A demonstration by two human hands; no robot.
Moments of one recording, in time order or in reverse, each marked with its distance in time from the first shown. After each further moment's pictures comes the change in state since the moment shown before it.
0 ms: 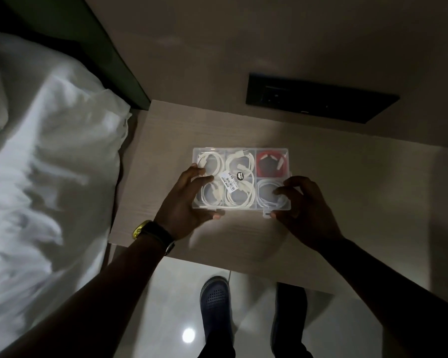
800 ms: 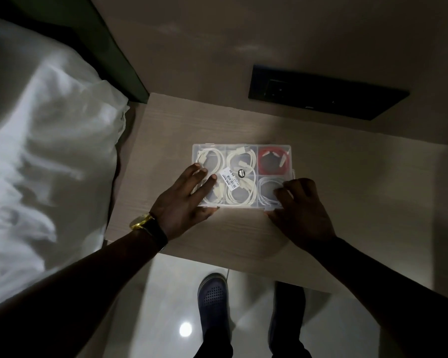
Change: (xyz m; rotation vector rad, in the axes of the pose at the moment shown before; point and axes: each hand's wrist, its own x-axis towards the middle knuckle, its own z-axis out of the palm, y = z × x) left_hand -0.002 -0.023 0.002 0.487 -0.012 0.311; right_hand 0.005 -0.001 0.016 -0.337 0.005 -0.192
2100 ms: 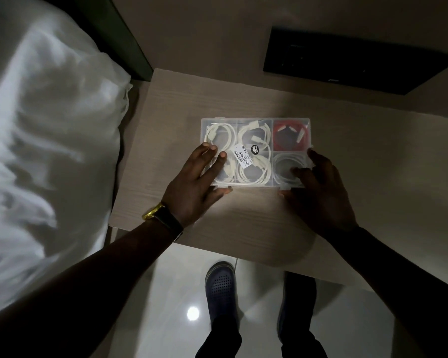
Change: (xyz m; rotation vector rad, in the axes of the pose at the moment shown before) left_hand -0.001 -0.001 0.026 -0.094 0.112 -0.061; right_hand -0.002 0.004 0.014 0.163 0.088 0.133
